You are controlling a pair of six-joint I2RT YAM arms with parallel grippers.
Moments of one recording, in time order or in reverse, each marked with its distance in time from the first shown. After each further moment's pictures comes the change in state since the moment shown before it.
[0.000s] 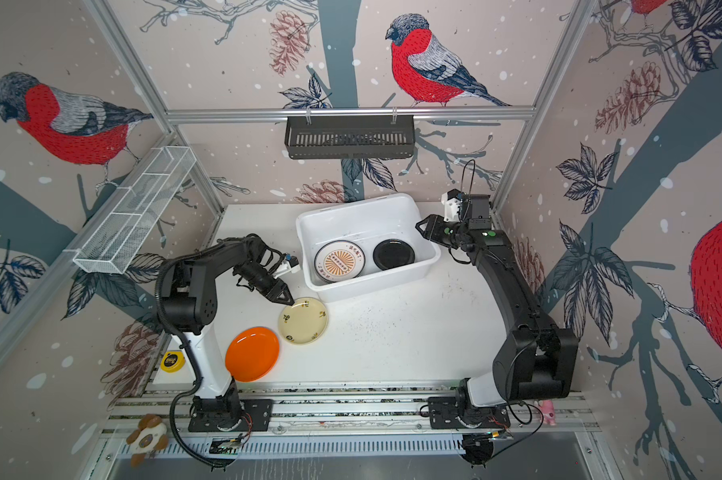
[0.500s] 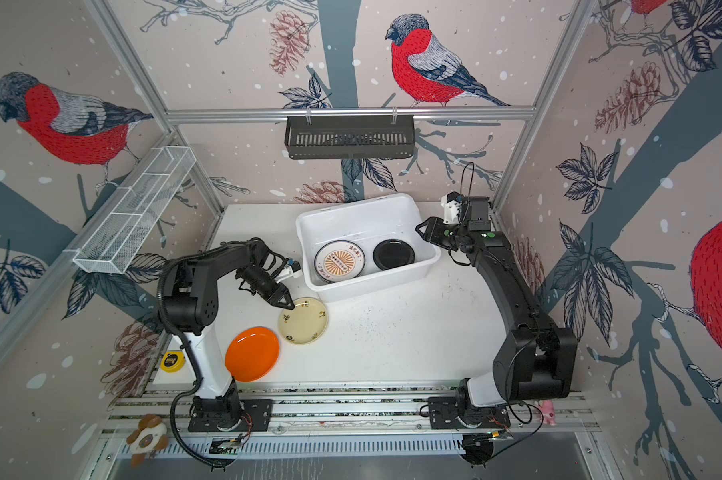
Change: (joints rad) left arm -0.016 -0.003 -0.038 0.028 -0.019 -0.007; right arm -0.001 0.000 -0.023 0.003 0.000 0.000
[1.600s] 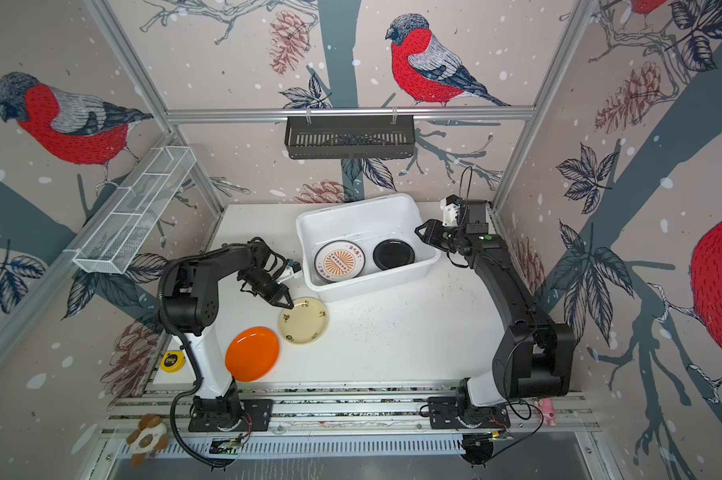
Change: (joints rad) left arm -0.007 -0.004 -0.029 0.067 -0.029 -0.047; right arm -0.001 0.011 -0.043 0.053 -0.002 0.019
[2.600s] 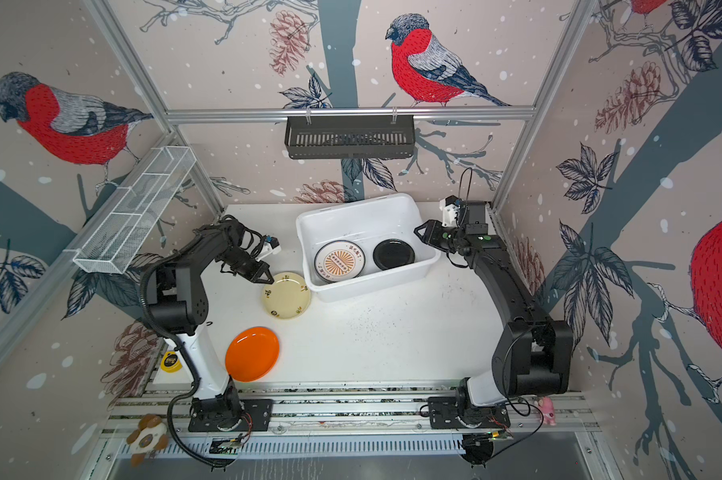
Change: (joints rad) left arm 0.170 -0.013 0.266 -0.124 -0.087 0.020; right arm -0.008 0.016 -0.014 0.031 -0.029 0.000
